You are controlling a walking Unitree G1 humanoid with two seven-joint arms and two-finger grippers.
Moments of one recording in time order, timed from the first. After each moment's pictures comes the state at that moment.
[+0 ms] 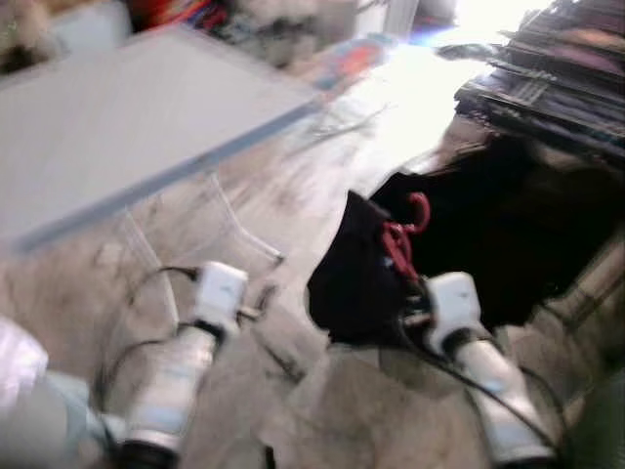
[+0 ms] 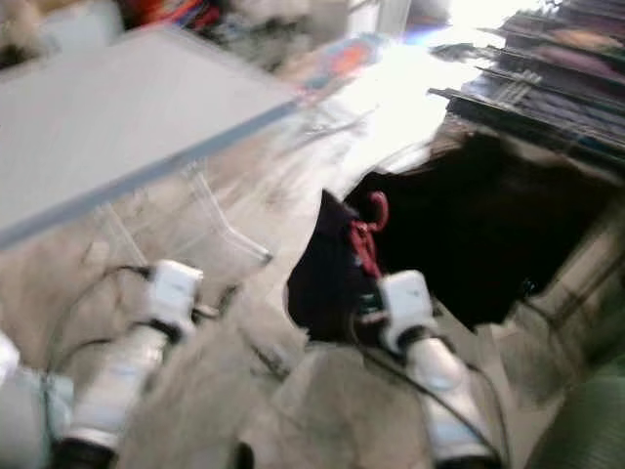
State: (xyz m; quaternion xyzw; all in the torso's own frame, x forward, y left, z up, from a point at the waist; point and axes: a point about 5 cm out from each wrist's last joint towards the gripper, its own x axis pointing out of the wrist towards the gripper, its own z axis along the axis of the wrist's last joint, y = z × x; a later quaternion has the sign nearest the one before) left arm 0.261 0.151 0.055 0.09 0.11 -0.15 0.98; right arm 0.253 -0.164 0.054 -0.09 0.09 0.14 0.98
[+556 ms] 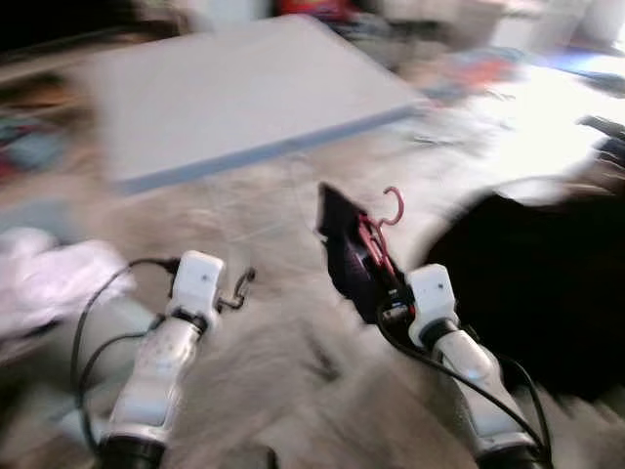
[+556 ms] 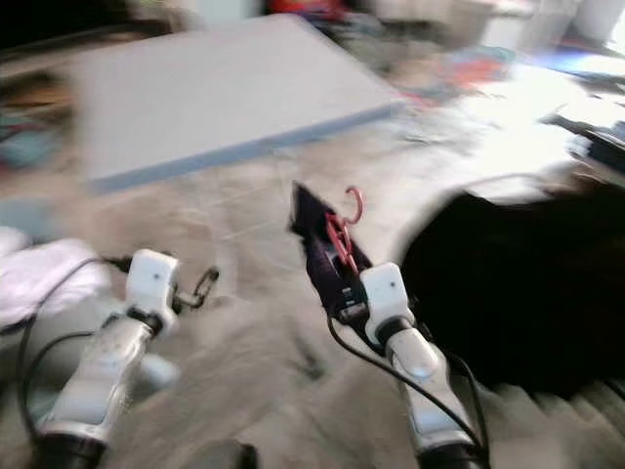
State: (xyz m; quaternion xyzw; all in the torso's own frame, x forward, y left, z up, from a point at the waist) left arm 0.268 0.151 0.066 0.08 0.10 -0.13 0.98; right arm 0.262 -0.160 0.055 -0.10 0.09 0.16 0.98
